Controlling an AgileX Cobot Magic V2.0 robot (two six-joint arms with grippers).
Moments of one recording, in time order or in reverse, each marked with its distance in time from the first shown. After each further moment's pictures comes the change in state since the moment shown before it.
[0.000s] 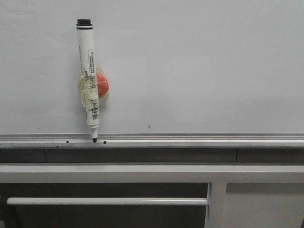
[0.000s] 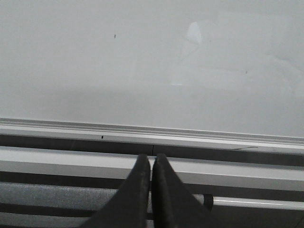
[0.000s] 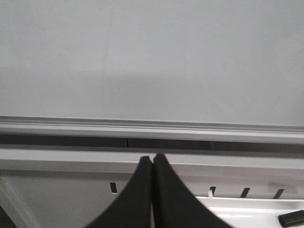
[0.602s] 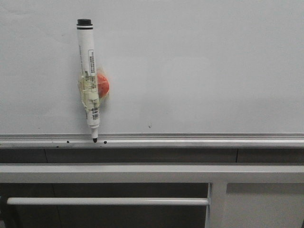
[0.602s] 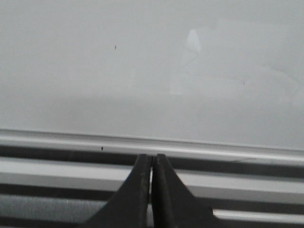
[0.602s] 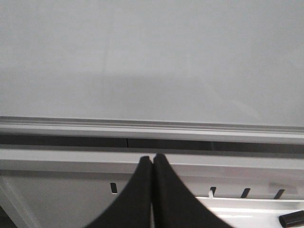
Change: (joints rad) left arm 0.000 0.000 0.000 -0.001 -0.048 0.000; right arm 0.000 0.000 0.000 0.000 0.000 0.000
